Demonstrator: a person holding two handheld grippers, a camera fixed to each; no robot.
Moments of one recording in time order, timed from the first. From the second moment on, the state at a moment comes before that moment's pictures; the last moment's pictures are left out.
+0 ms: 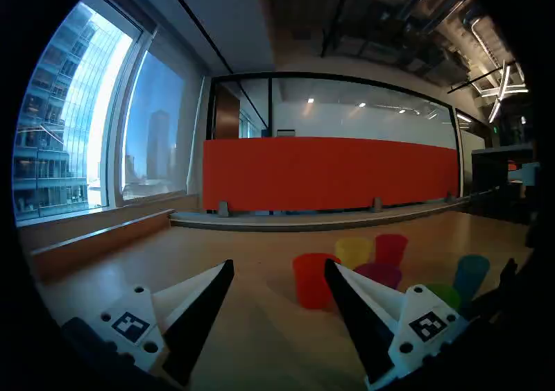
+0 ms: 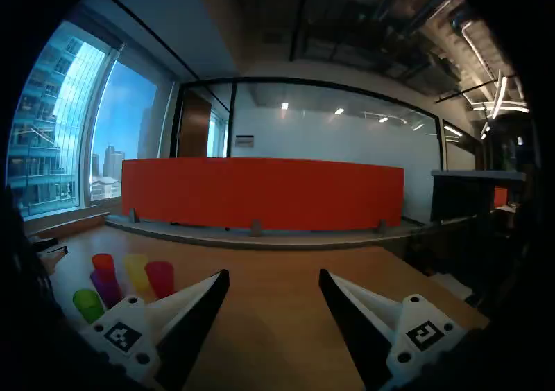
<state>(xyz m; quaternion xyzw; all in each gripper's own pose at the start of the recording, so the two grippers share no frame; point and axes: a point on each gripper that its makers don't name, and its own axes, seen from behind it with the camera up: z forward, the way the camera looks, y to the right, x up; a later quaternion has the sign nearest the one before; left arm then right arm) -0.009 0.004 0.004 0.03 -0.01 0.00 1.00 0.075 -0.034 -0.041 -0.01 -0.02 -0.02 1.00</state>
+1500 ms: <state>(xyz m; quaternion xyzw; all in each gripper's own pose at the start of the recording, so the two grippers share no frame) -0.008 0.005 0.005 0.02 -0.01 0.00 1.00 0.071 -0.018 -0.021 0.00 0.04 -0.02 1.00</state>
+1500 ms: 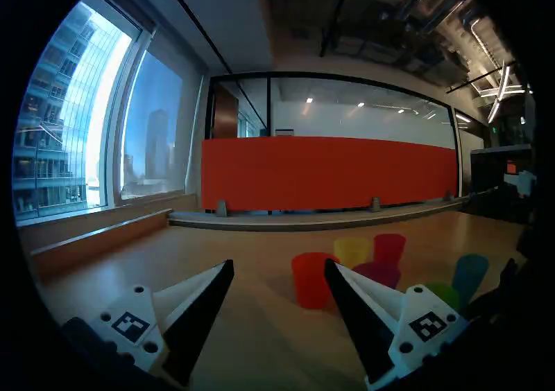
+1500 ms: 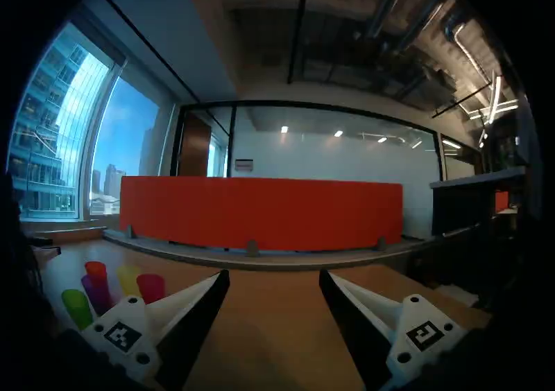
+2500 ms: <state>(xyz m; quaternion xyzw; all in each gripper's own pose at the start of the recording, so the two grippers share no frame) -0.009 0.005 0.004 0.02 -0.01 0.00 1.00 0.006 -0.002 -0.011 -0.01 0.01 0.00 1.00</state>
